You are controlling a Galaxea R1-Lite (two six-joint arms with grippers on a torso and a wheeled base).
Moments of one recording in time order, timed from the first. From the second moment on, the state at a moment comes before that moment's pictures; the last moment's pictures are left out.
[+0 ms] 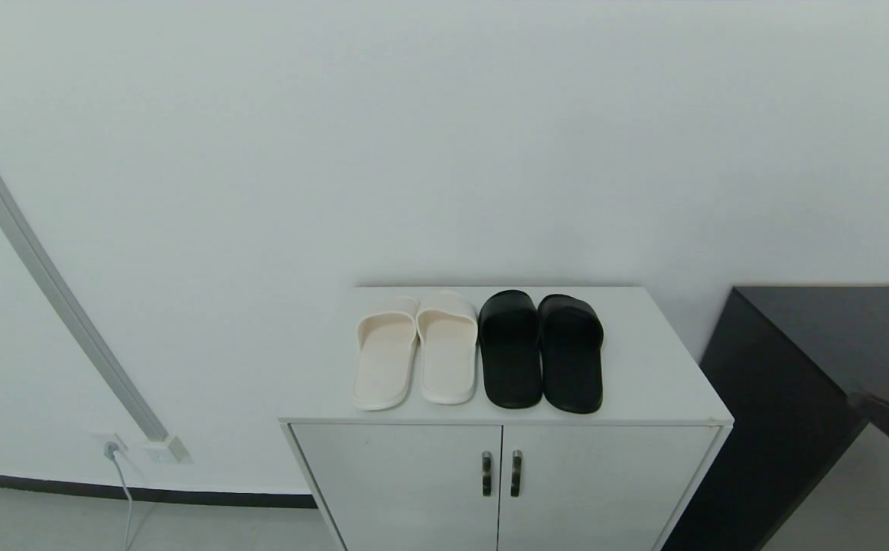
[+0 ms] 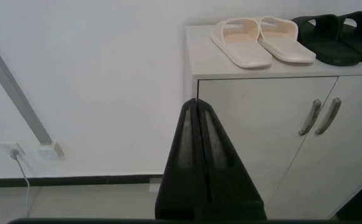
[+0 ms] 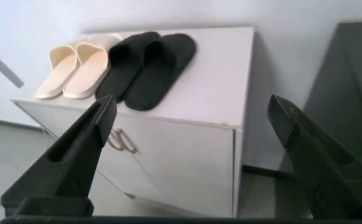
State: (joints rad) left arm 0.00 0.00 0.00 0.00 0.00 0.02; right arm 0.32 0.93 -0.30 -0.48 -0.01 0.16
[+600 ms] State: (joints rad) left arm 0.00 0.00 0.00 0.00 0.00 0.02; right arm 0.69 1.39 -0.50 -0.70 -0.37 0.22
